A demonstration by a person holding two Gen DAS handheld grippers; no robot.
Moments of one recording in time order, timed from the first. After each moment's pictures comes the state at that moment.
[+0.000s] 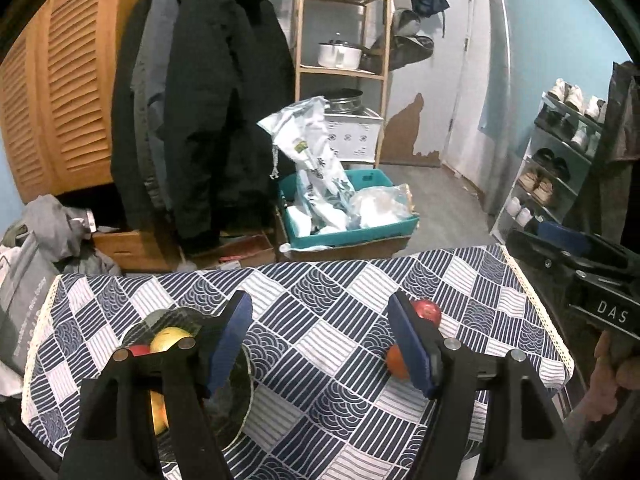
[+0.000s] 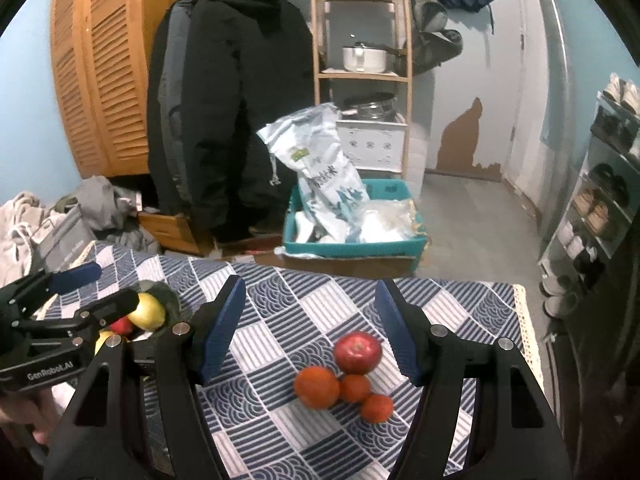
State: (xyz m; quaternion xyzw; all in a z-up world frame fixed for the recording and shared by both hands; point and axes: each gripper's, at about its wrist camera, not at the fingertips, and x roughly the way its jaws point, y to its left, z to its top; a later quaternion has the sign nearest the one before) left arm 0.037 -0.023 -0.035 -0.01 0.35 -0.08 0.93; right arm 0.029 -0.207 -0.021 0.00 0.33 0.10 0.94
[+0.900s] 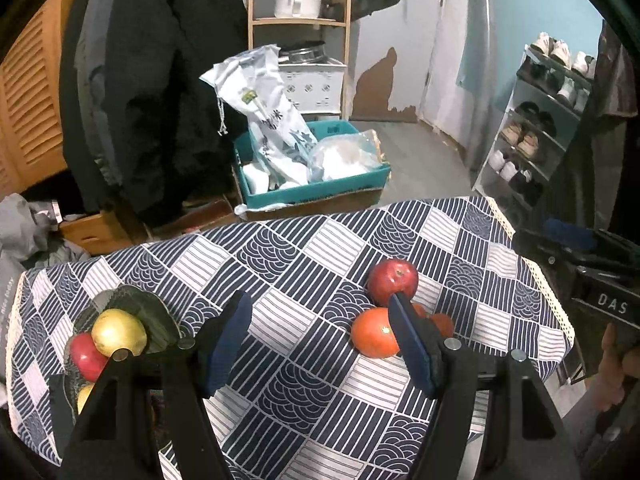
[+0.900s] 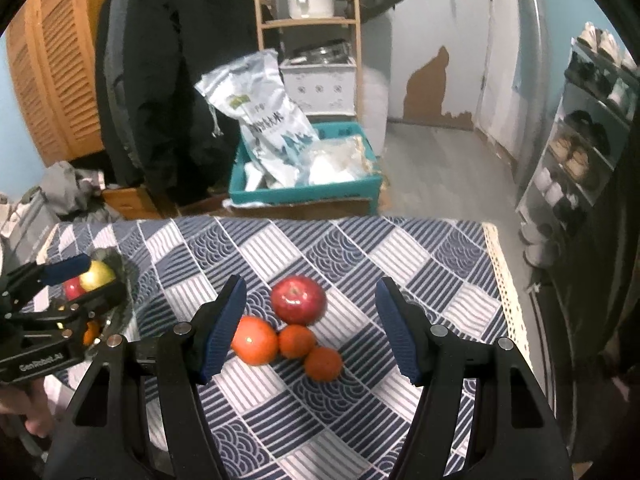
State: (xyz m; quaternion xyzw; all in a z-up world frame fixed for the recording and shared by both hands) left arm 0.059 -0.082 -0.086 0.01 0.41 -0.12 0.90; right arm 0.036 -0.269 -0.077 0.02 0.40 0.05 0.91
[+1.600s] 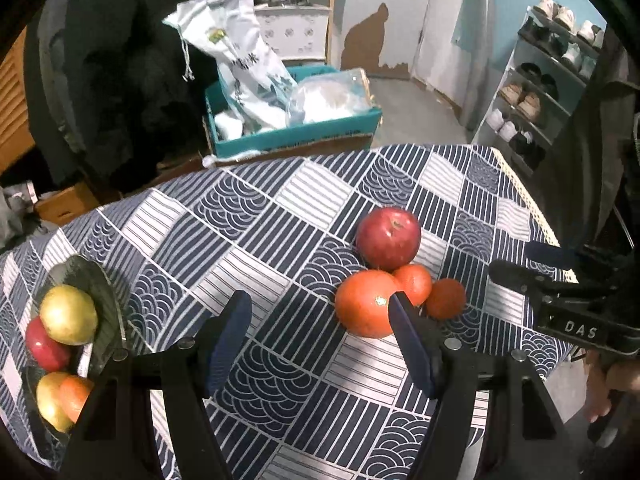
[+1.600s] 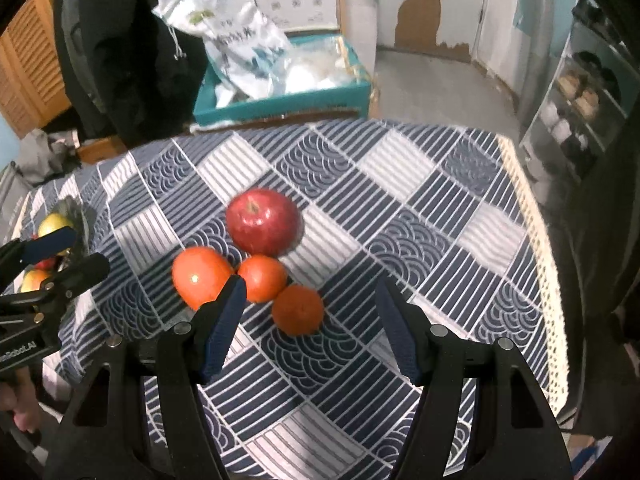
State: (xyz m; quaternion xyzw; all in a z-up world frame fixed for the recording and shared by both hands) left arm 0.083 -0.112 -0.156 0.03 0.48 -0.14 0.86; right arm 0.056 -0.289 -0.171 0.04 0.51 0.03 0.86
